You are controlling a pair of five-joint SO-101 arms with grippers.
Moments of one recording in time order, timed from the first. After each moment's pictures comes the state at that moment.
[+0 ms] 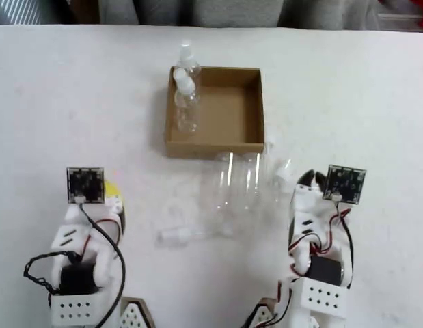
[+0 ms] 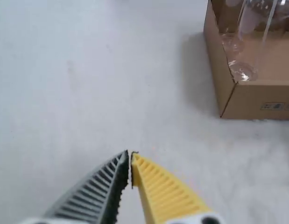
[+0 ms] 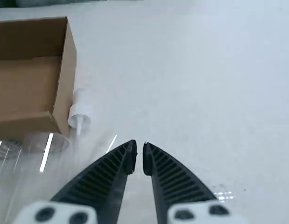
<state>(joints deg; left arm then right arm) -8.6 -103.7 97.1 51.3 -0.7 10.8 -85.1 91.3 28.2 4.4</state>
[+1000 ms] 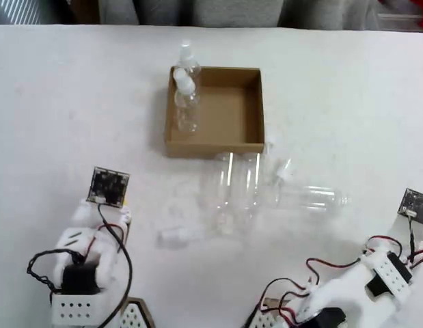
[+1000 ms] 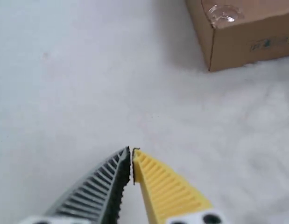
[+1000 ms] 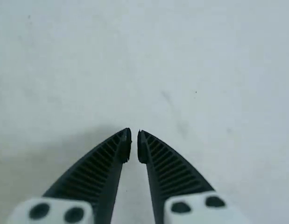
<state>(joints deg) -5.2 -103.7 97.1 56.7 -11.4 54.5 -37.0 75.1 28.4 32.7</state>
